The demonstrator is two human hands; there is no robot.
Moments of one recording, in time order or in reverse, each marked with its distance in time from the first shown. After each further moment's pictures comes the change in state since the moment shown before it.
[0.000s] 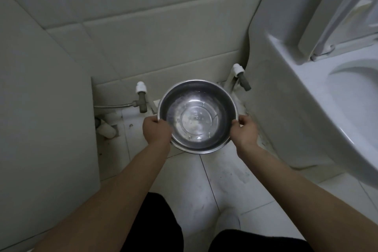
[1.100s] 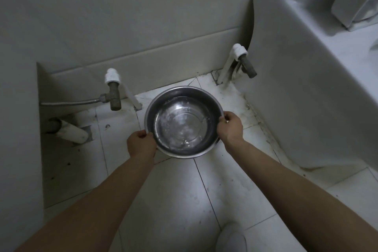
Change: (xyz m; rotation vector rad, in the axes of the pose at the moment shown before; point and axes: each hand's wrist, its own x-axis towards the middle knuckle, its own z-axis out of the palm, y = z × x) left_hand 0.083 -0.103 0.048 0.041 -0.099 -0.151; right_hand 0.083 0.066 0.076 -0.126 -0.080 0.022
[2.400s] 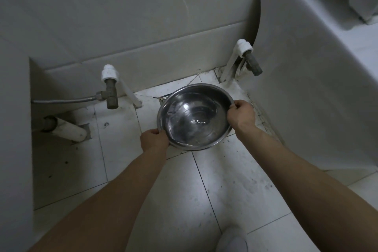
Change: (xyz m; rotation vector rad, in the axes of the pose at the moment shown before) left_hand -0.001 -0.002 0.038 -0.028 -0.062 -0.059; right_hand 0.045 -0.013 -0.016 -0.103 0.032 -0.026
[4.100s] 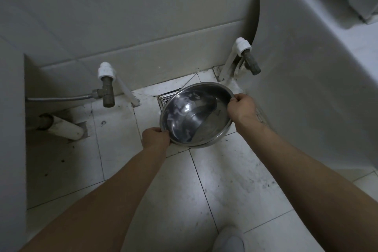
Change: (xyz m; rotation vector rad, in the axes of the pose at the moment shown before) left_hand 0.000 0.000 0.006 0.122 -0.068 0.018; right_hand 0.008 -0.014 -0.009 0.033 0.008 0.012
